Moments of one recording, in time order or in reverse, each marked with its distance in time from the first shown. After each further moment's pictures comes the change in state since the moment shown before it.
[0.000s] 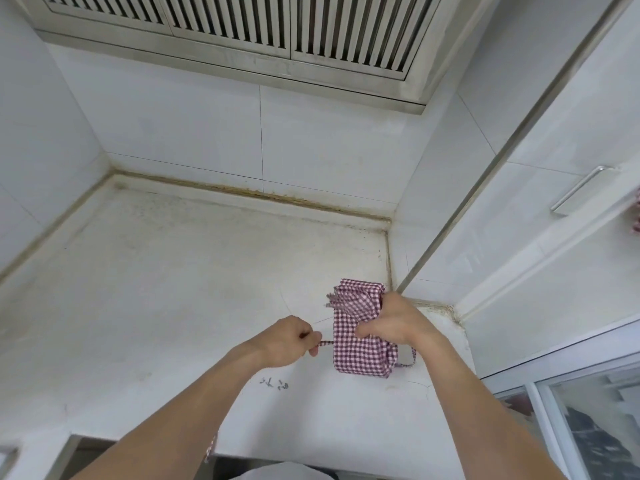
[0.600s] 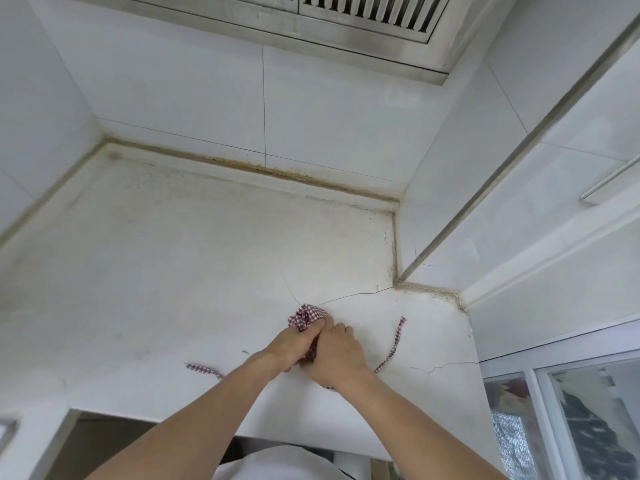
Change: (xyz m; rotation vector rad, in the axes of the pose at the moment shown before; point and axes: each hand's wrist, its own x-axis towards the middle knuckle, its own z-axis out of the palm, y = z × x) left_hand 0.016 -0.022 0.049 -0.515 0.036 -0.374; right_hand 0.015 0.004 0.141 -0.484 0.079 -0.067
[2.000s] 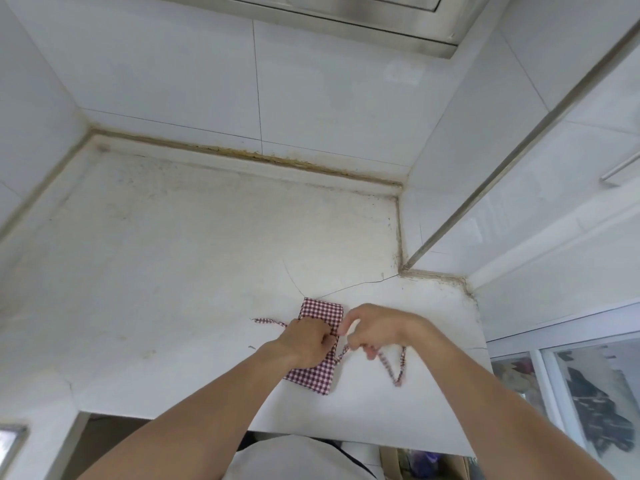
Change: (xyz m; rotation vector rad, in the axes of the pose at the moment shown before) left_hand 0.015 0.005 0.004 0.921 -0.043 0.343; right_hand 0.017 0.047 -0.083 0.382 -0.599 -0.018
